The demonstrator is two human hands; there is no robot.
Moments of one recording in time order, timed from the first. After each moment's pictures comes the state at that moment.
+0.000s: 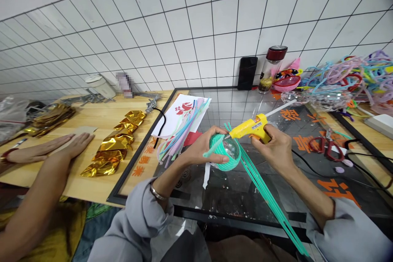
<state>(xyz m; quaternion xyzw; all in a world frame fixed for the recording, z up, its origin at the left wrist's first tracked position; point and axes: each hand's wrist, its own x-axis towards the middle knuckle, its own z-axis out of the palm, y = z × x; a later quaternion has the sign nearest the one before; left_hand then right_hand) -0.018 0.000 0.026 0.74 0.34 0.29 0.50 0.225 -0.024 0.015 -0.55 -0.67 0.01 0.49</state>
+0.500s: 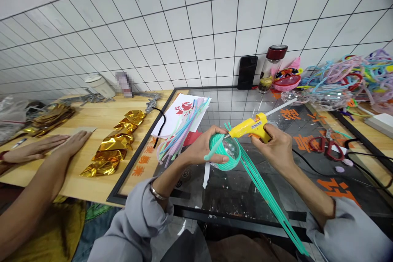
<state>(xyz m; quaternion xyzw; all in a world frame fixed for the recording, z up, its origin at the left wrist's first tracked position) -0.019 0.000 0.027 0.75 0.34 0.29 0.49 0.227 -0.024 0.016 -0.55 -0.68 0.01 0.49</state>
